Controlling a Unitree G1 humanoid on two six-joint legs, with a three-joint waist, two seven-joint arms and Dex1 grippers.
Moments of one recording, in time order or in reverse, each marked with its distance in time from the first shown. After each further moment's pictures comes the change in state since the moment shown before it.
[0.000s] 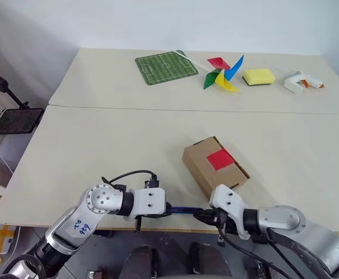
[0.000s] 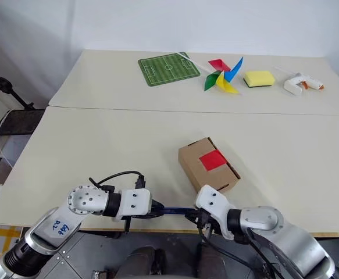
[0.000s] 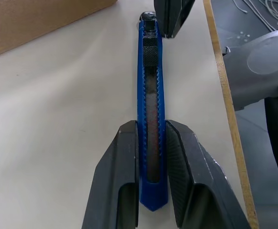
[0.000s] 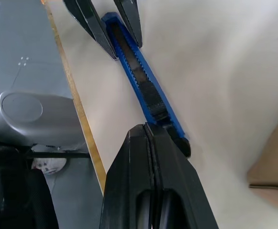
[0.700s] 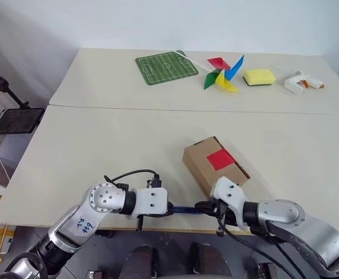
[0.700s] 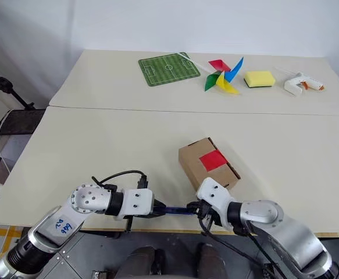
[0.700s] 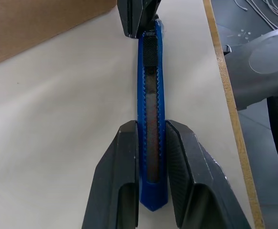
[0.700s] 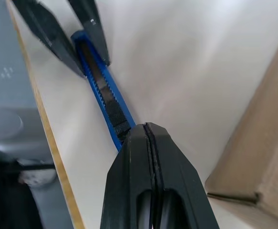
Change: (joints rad) left arm -0.035 -0.009 -0.014 0.023 0.009 -0.010 -0.011; right arm -0.036 -0.033 0.002 0.049 -0.056 -0.073 0.022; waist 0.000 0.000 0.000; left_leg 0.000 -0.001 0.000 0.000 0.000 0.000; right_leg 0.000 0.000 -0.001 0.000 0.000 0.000
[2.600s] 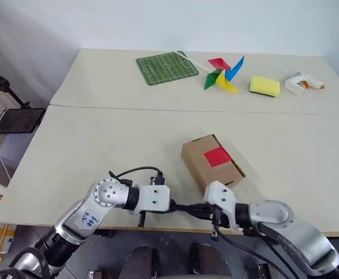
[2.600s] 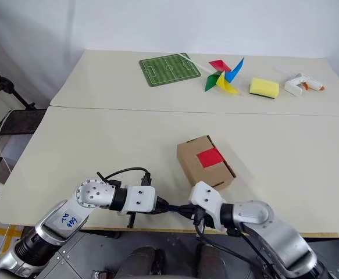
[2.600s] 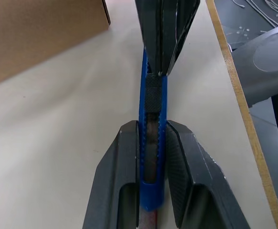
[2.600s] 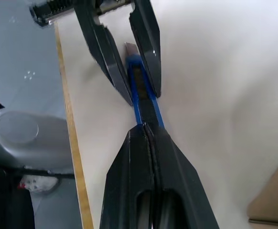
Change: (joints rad) left arm -0.032 -0.028 -0.013 0.081 0.013 -0.113 -0.012; right arm 0.088 0.085 -0.068 0.028 0.051 -0.090 0.125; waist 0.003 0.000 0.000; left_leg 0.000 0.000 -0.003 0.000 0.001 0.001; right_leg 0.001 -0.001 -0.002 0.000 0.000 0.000
